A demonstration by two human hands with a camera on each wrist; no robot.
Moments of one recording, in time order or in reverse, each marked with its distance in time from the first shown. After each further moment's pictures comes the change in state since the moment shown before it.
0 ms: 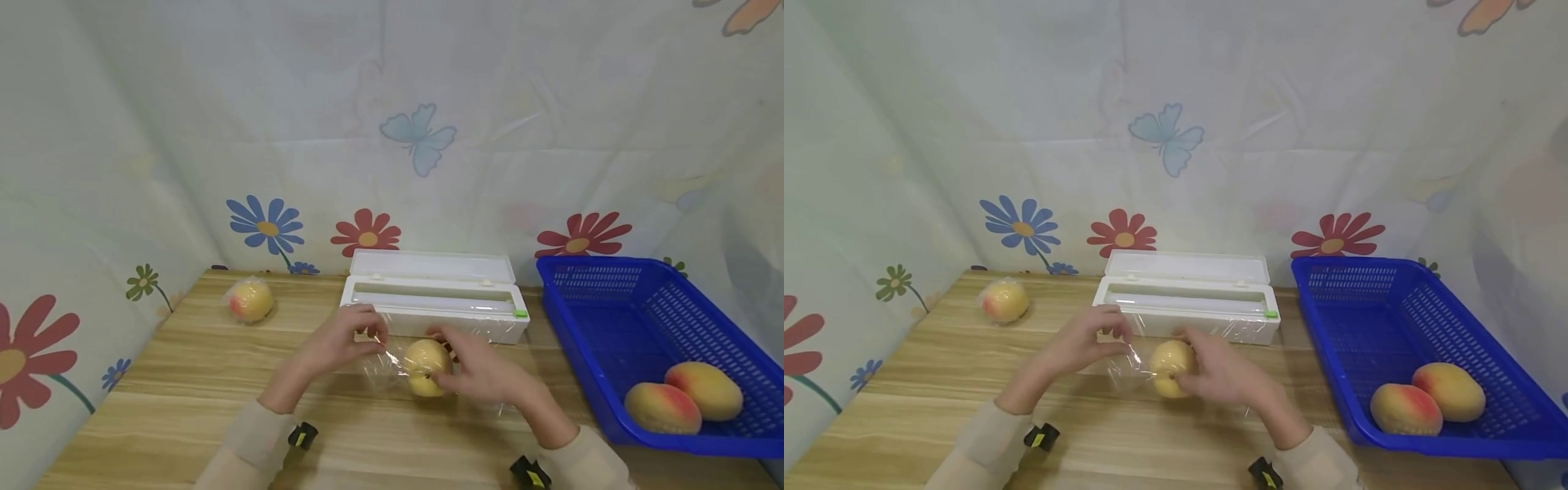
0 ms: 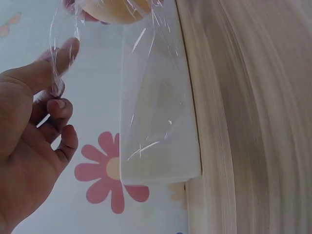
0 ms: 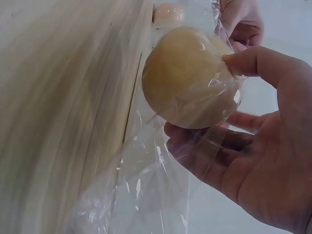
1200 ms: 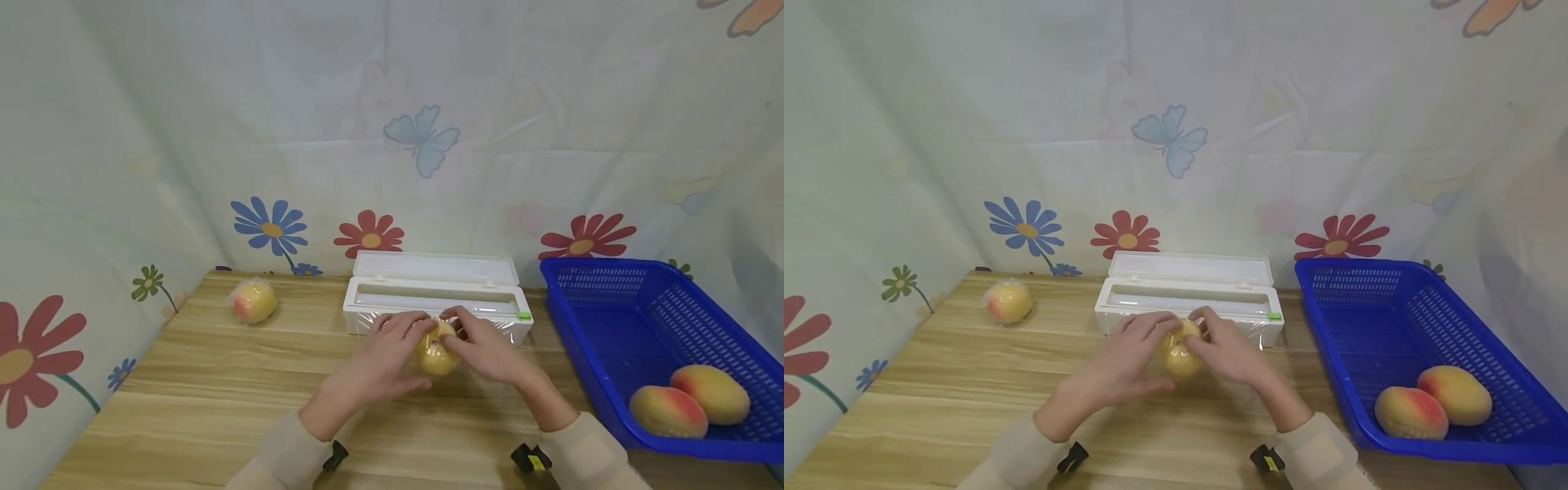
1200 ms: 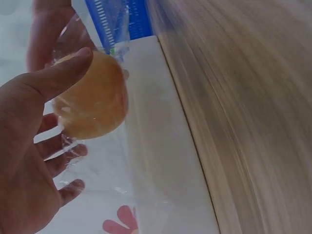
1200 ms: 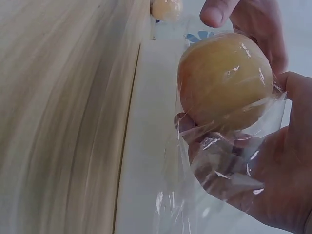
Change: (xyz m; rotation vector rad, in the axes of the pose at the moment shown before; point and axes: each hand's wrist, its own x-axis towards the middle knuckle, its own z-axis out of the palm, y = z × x) left_hand 0.017 0.049 0.047 0.575 -0.076 0.002; right_hand 0.014 0.008 -0.012 0.115 0.113 0.228
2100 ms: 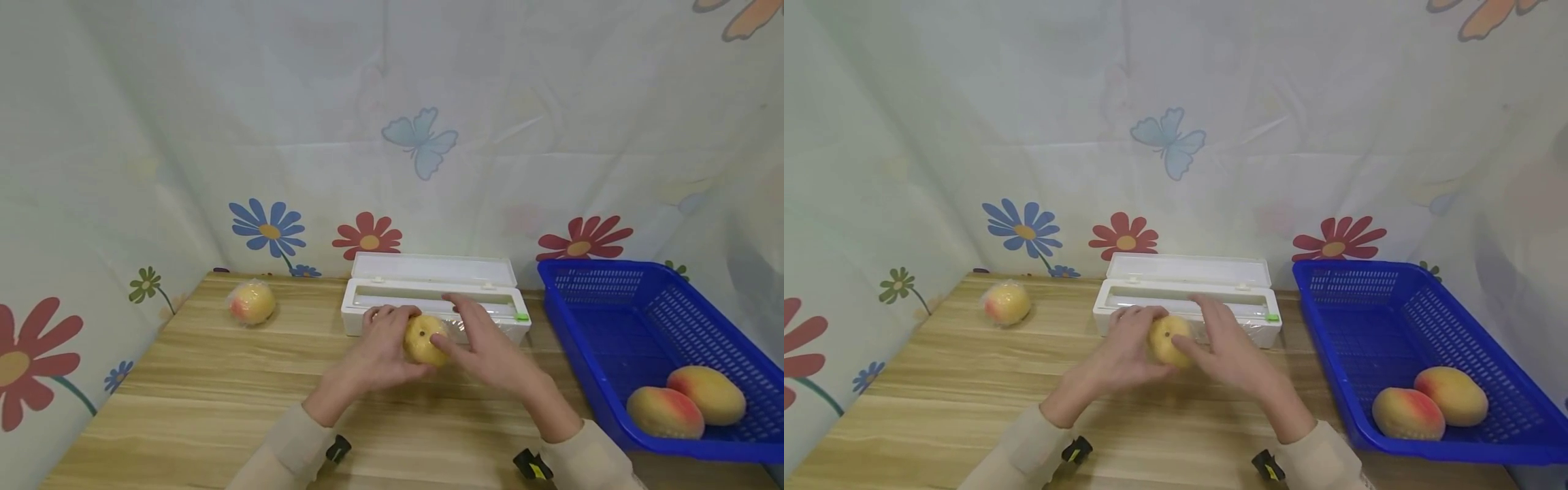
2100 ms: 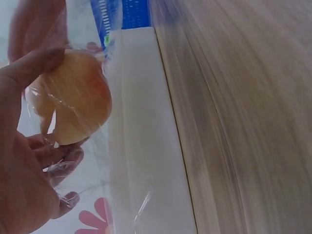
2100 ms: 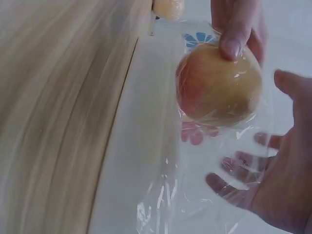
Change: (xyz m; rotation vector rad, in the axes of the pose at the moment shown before) left_hand 0.013 -0.010 0.011 -0.266 0.051 -0.229; right_hand -0.010 -0.008 -0.004 -0.171 0.098 -0.172
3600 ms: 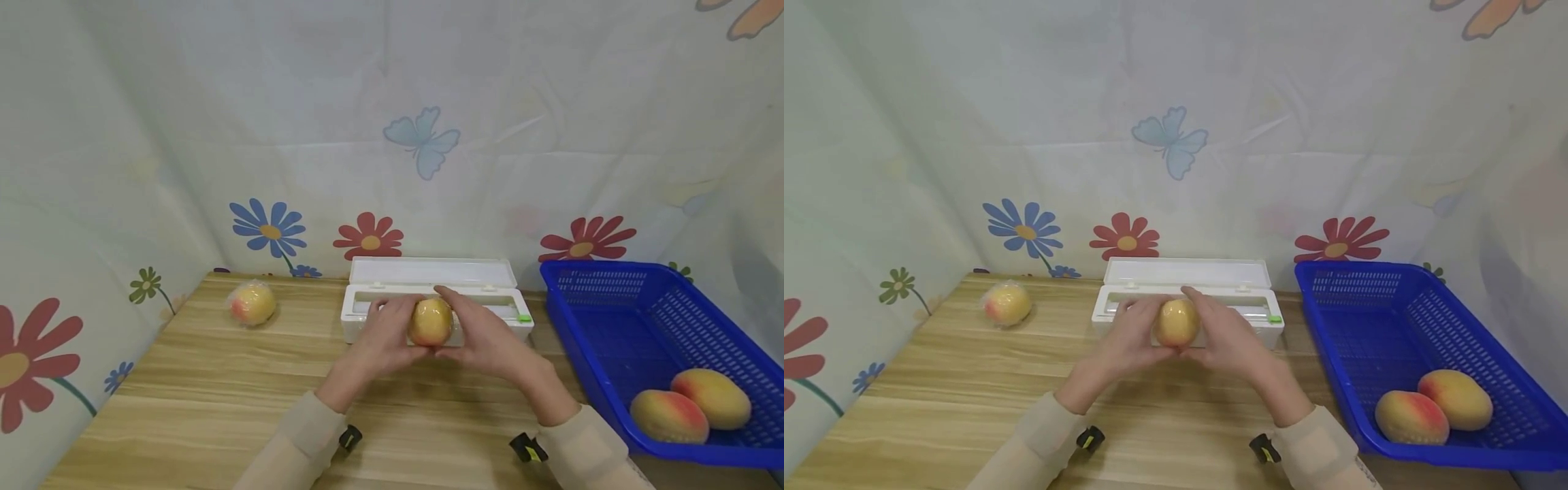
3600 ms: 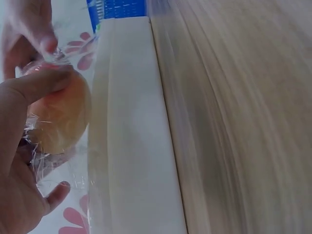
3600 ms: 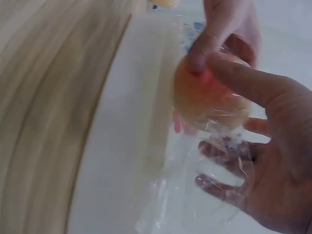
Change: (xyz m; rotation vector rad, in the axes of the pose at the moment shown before) left_hand 0.024 -0.011 0.006 0.085 0.065 0.022; right_hand 0.020 0.006 -0.008 -0.156 -0.030 -0.053
